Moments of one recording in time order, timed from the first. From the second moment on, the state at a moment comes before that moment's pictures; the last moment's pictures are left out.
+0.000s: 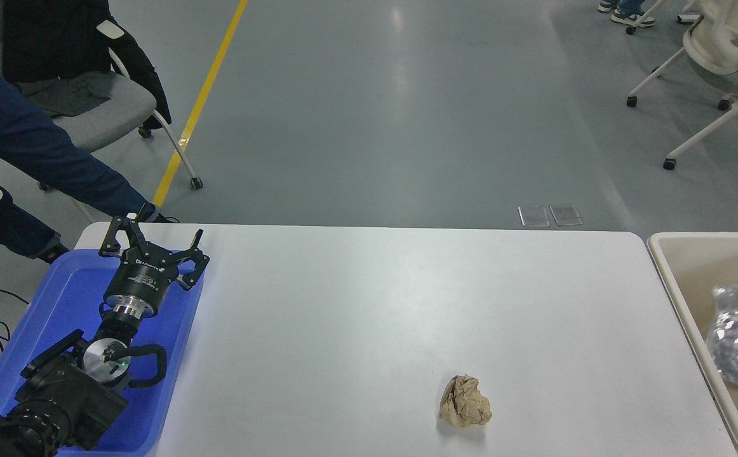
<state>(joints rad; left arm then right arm) -0.63 0.16 -0.86 -0.20 -0.21 -0.79 -0.29 0.60 -0.62 -0.63 0.07 -0.28 -0.25 0.14</state>
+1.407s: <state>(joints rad) -0.63 0.16 -0.86 -0.20 -0.21 -0.79 -0.29 1.93 -0.44 -1.43 1.21 -0.30 0.69 0.14</state>
